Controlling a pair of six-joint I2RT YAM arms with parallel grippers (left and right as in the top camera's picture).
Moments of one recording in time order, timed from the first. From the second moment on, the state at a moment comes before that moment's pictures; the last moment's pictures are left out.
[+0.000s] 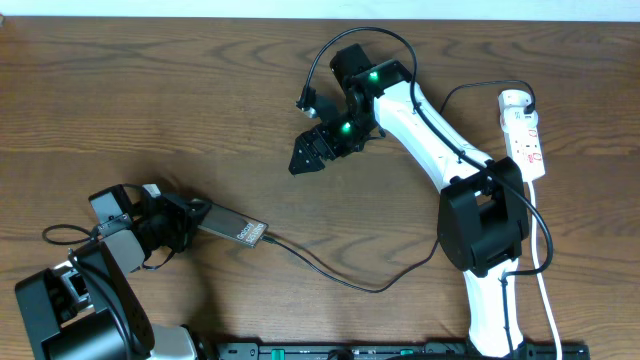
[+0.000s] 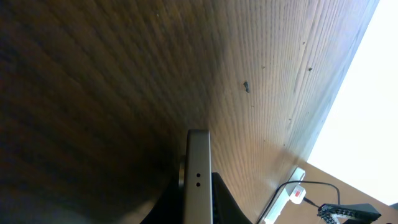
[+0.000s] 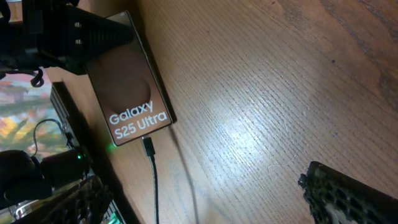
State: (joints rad) left arm 0.48 1.62 0.49 -0.04 0.78 -0.75; right arm 0.49 2.22 1.92 -1.13 -0.70 -0.14
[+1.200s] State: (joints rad) left arm 0.48 1.58 0.55 -0.27 0.81 -0.74; right arm 0.49 2.22 1.92 -1.13 -0.70 -0.14
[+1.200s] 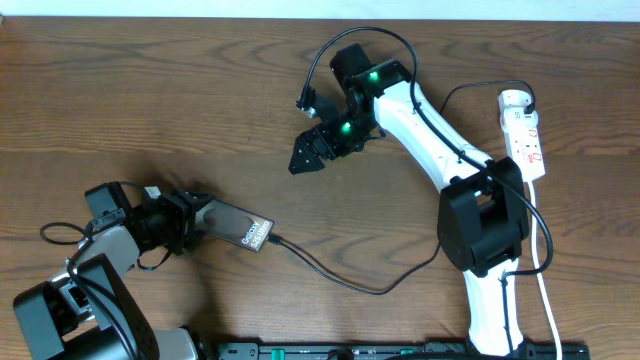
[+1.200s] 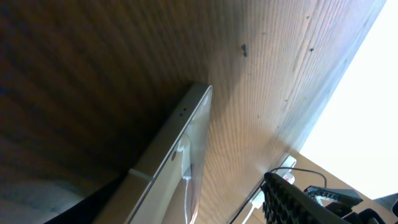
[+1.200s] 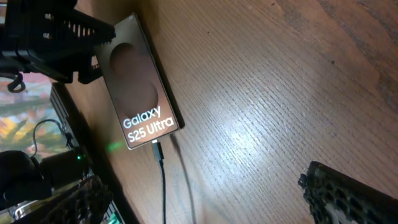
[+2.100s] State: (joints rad) left arm 0.48 1.57 0.72 -0.67 0.46 -0.77; right arm 0.49 2.22 1.92 -1.13 -0.70 -0.14
